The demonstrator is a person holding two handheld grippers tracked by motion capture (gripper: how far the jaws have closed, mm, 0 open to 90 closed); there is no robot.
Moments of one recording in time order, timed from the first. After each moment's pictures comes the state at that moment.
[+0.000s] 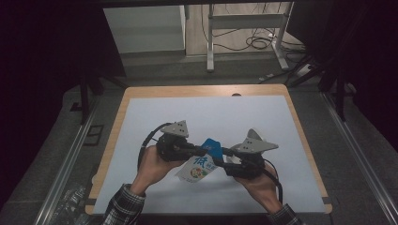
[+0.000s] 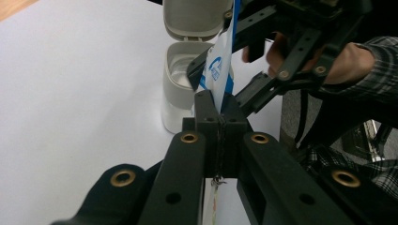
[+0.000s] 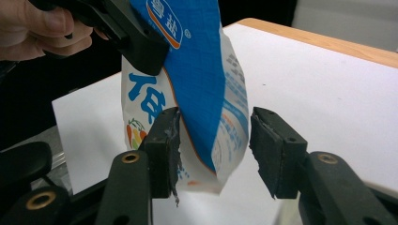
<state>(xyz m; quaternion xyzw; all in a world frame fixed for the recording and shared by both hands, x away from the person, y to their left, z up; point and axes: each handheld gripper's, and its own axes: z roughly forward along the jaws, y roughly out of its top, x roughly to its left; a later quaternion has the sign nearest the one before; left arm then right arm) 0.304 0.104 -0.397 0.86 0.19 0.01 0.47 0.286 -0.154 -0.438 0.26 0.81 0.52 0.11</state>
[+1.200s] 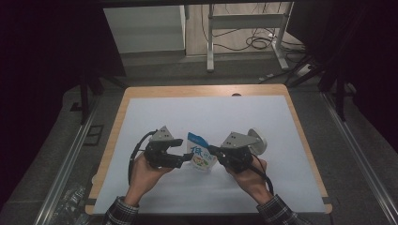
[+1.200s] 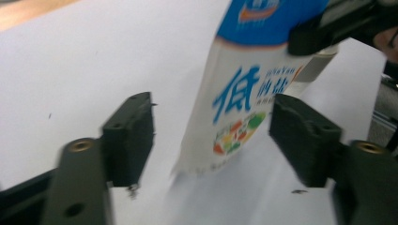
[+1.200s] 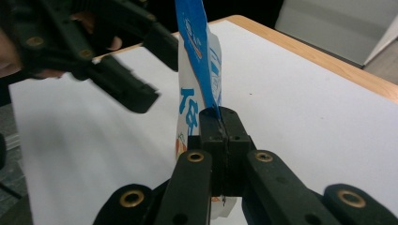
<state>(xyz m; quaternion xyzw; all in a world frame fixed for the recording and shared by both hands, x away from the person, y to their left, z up) 0.300 0.140 -0.446 0.82 0.33 0.10 0.45 0.294 -0.122 -0.426 0.24 0.83 0.47 0.17</state>
